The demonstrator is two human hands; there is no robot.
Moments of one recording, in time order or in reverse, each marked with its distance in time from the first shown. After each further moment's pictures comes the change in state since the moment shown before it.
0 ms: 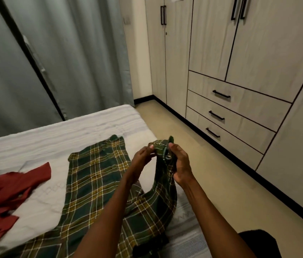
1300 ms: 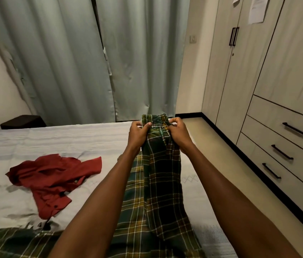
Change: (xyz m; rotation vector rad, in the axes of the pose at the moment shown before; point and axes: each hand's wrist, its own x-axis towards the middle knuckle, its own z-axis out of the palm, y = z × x) left_hand 0.027 0.112 -0.208 0.162 0.728 0.185; right_hand 0.121 0.017 0.237 -0.752 -0.321 -0.194
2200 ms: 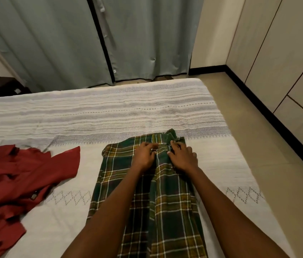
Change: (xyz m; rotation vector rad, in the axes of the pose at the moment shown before) left_hand 0.165 -0.317 0.070 0.850 -0.403 -0.059; right_hand 0.181 0.328 0.073 -0.913 -0.423 0.249
